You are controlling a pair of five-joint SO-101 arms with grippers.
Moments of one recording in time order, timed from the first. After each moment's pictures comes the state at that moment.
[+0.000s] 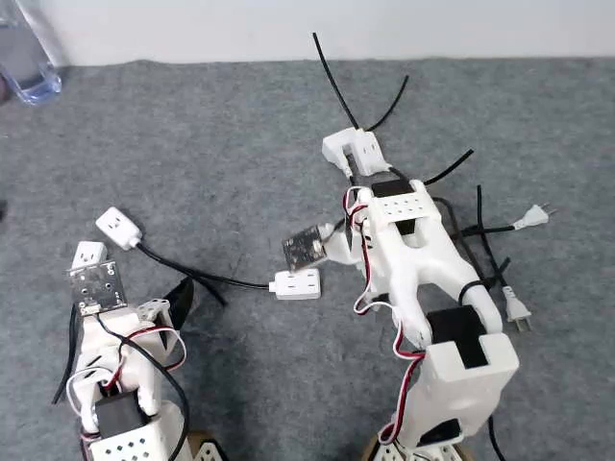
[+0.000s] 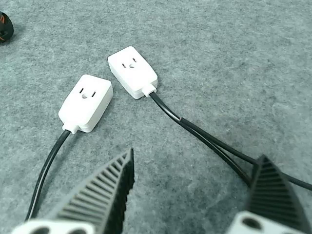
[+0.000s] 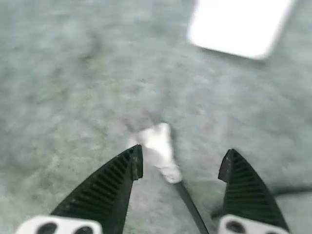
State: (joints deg) left arm -22.4 -103.6 96.7 59.9 6.9; right arm -13.7 12.7 14.5 75.8 87.9
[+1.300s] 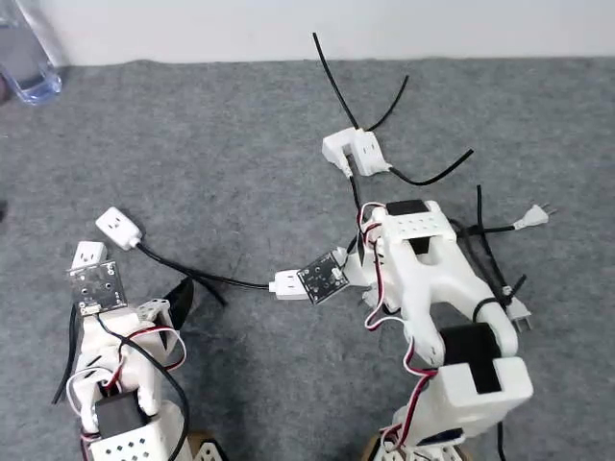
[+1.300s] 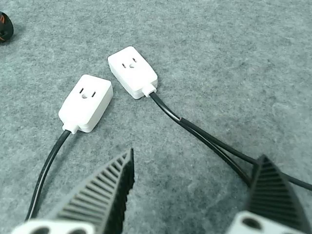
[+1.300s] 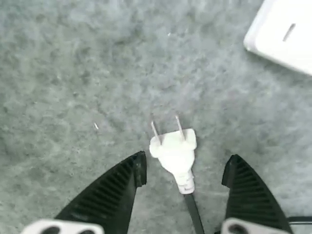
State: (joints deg) left arm -22.4 -103.6 96.7 59.9 6.8; right arm -10.8 6.9 26.6 69.4 106.7
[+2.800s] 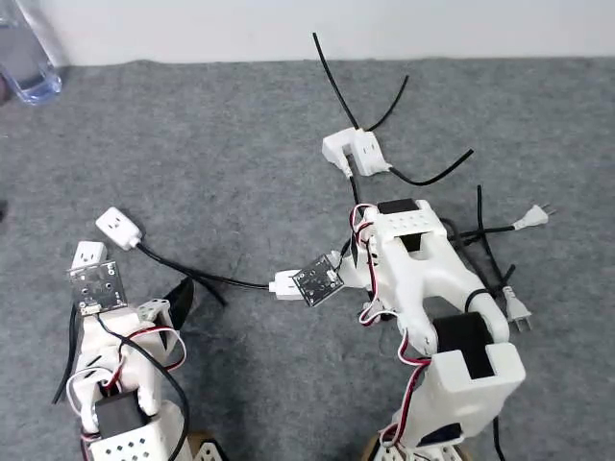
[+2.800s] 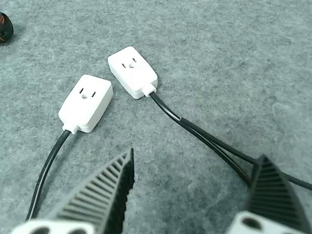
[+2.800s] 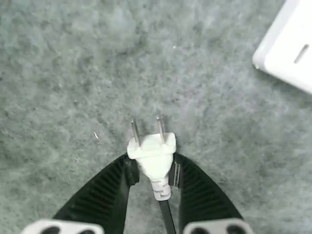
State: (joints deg) left arm -22.4 -103.6 96.7 59.9 6.7; right arm -12.3 11.6 25.2 70.5 107.5
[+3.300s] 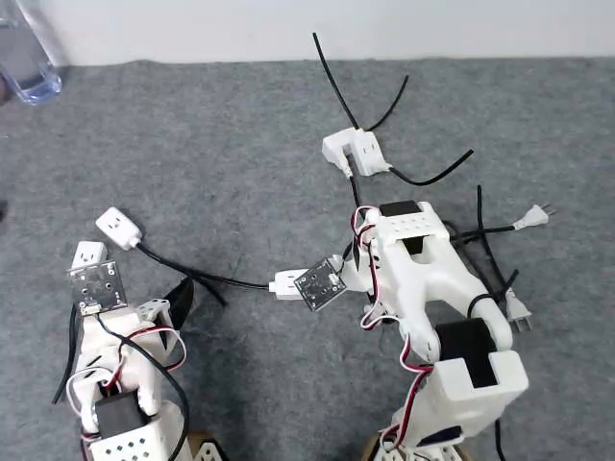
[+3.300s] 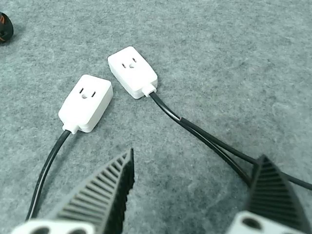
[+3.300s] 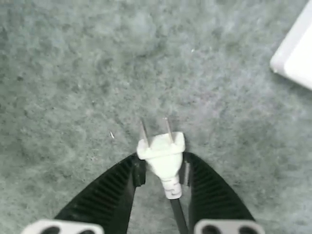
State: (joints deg) left arm -22.4 -103.6 96.7 59.9 6.7; right arm -12.4 8.7 26.5 72.2 107.8
